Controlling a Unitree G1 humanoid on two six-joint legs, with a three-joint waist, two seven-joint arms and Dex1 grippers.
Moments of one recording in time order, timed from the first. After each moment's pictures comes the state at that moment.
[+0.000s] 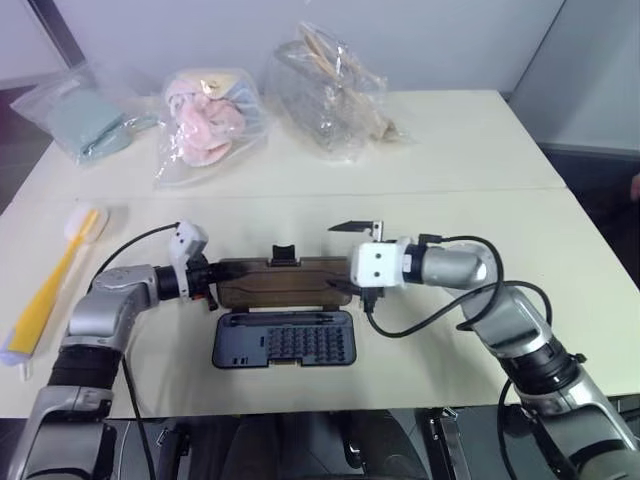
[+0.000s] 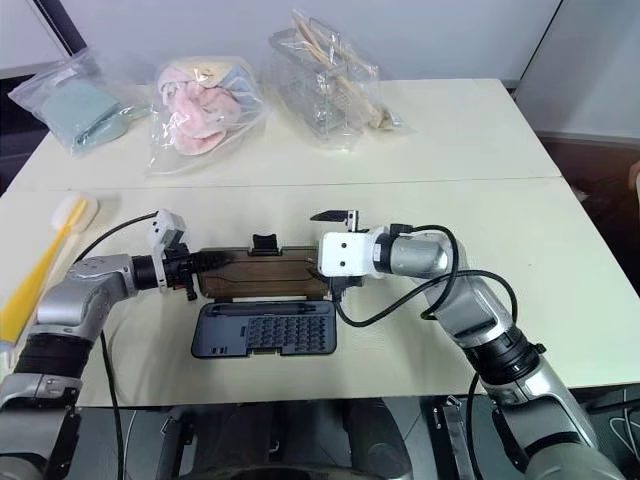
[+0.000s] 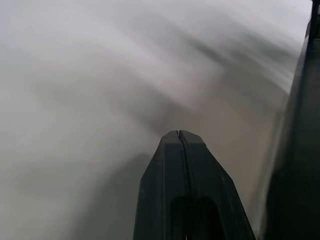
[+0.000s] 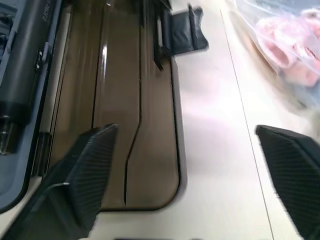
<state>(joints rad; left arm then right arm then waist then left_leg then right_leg) -0.40 0.65 0.01 0.26 -0.44 0.43 -1.11 -0.50 -0.59 0.29 -0.32 -0.12 0.25 0.92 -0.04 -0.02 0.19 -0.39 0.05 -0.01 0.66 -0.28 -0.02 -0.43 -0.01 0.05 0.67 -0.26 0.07</state>
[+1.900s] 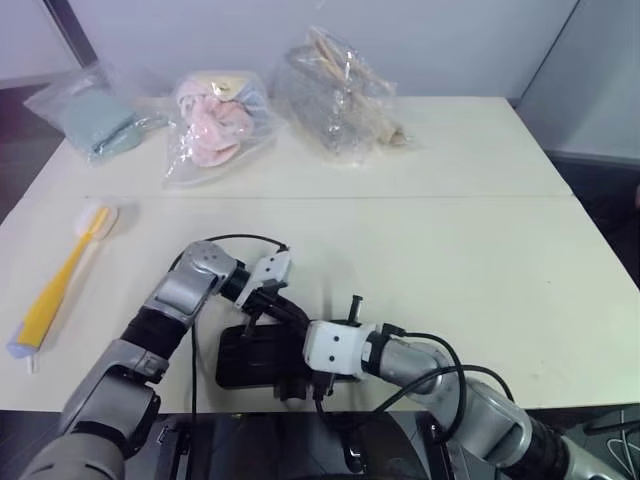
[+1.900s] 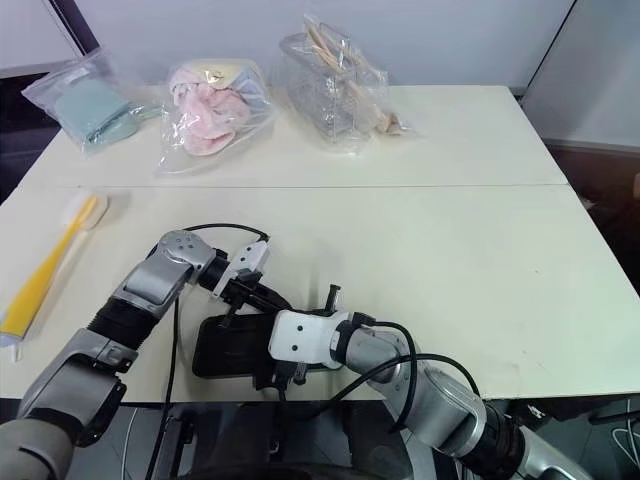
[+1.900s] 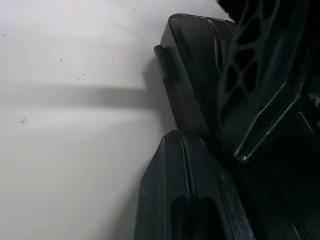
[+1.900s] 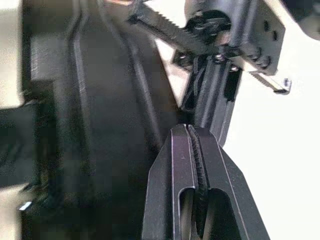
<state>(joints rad) -0.63 0.53 -0.38 0.31 -0.16 0.26 -1.56 -0.18 -0.57 0.71 -0.62 -0.15 0.51 0.46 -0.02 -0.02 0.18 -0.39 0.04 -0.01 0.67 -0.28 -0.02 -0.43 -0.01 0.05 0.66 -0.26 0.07</state>
